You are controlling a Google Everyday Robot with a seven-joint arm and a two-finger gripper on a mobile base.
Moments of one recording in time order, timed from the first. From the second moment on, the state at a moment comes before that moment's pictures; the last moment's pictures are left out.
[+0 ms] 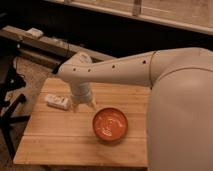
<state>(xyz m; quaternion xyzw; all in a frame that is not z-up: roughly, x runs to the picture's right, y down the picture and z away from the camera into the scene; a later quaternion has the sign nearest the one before) -0.103 0.102 0.703 -0.26 0.23 0.64 0.68</state>
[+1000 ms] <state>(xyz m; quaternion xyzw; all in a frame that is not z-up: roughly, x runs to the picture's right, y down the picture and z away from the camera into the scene) -0.125 0.082 0.725 -0.28 0.22 0.56 0.75</state>
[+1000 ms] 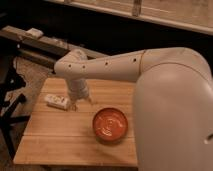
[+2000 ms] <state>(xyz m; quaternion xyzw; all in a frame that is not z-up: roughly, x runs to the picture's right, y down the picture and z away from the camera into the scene) -0.222 0.033 0.817 -0.33 0.14 0.32 0.88</state>
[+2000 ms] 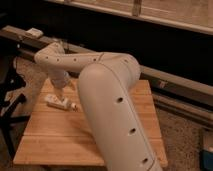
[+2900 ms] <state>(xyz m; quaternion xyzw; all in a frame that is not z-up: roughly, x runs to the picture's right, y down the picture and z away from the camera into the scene) -0.291 0.054 0.899 -0.37 0.16 0.21 0.89</state>
